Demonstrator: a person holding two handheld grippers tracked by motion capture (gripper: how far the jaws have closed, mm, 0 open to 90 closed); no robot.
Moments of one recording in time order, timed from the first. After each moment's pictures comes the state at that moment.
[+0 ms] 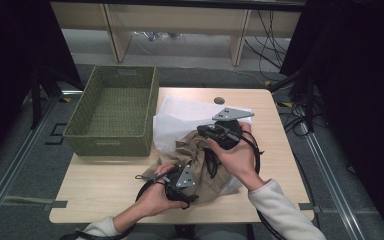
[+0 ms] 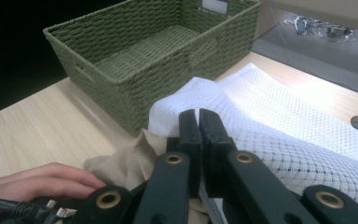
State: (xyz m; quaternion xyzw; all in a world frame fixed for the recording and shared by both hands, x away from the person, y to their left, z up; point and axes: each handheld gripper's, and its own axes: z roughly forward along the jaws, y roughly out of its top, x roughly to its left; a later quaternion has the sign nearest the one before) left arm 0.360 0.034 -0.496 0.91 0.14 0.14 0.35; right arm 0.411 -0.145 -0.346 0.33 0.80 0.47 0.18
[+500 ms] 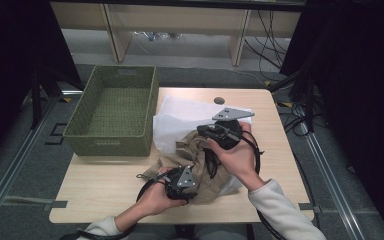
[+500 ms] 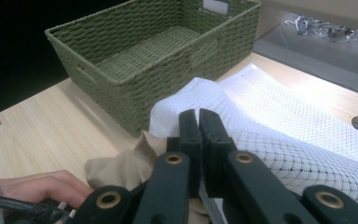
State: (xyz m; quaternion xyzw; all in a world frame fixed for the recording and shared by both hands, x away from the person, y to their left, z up) left arm 0.362 0.033 -0.499 0.92 0.14 0.13 0.33; right arm 0.409 -0.145 -0.345 0.34 0.80 0.47 0.17
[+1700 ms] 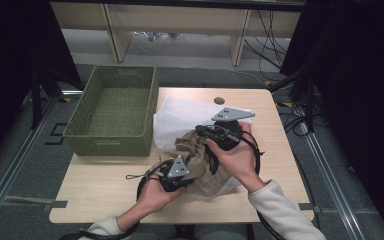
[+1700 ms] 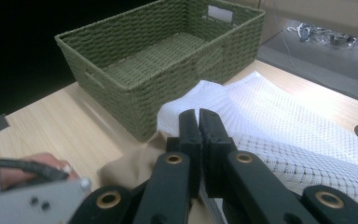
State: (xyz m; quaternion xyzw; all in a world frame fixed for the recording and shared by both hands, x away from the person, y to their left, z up) left arm 0.365 0.046 -0.469 0.85 0.23 0.14 0.45; right arm 0.401 -0.141 -0.338 0.33 0.80 0.48 0.17
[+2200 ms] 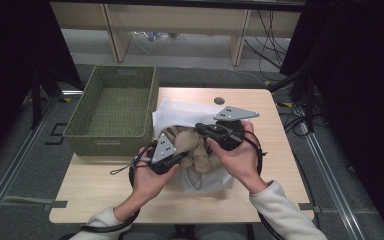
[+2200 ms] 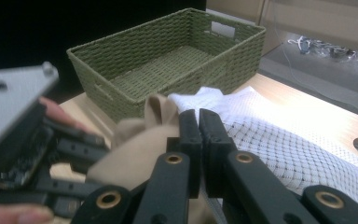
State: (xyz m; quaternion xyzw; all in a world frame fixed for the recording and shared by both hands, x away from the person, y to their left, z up) left arm 0.375 0.067 -0.415 0.77 0.28 0.25 0.52; right arm 0.394 -0.143 -0.326 0.32 0.79 0.49 0.17
